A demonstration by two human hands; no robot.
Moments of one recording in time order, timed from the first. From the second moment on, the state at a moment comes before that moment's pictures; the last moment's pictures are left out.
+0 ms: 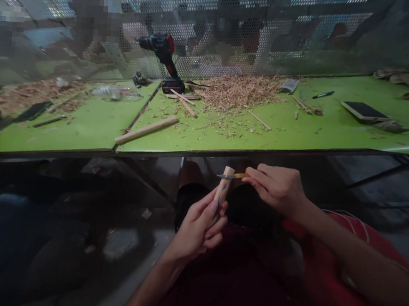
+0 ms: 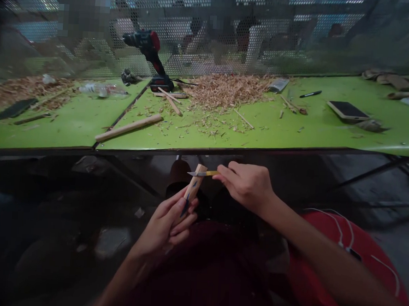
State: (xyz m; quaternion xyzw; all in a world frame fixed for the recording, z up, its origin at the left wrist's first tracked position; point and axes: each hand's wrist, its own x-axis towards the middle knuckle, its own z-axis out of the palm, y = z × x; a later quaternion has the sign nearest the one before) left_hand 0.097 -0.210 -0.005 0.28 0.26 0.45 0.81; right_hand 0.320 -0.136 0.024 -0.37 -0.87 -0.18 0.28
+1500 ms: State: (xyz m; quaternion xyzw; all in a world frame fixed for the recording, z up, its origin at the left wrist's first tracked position) left_hand 0.085 -0.222 -0.020 0.26 0.25 0.43 0.83; right_hand 0.317 -0.157 0.034 -0.40 -0.83 0.05 0.38
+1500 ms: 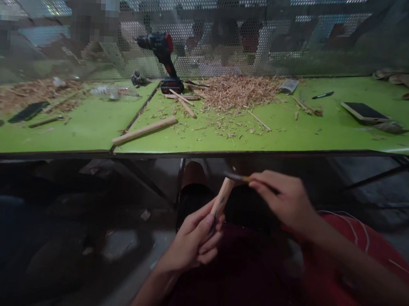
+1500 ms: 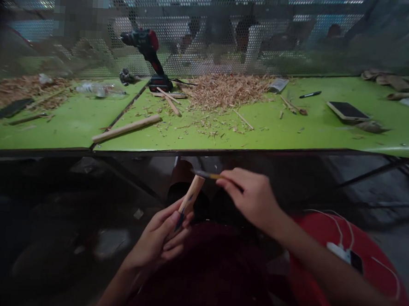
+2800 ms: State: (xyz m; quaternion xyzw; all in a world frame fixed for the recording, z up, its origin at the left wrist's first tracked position) left_hand 0.068 -0.236 -0.019 0.24 0.16 0.42 0.86; right_hand 0.353 -0.124 0.050 -0.42 -0.83 -0.12 0.36
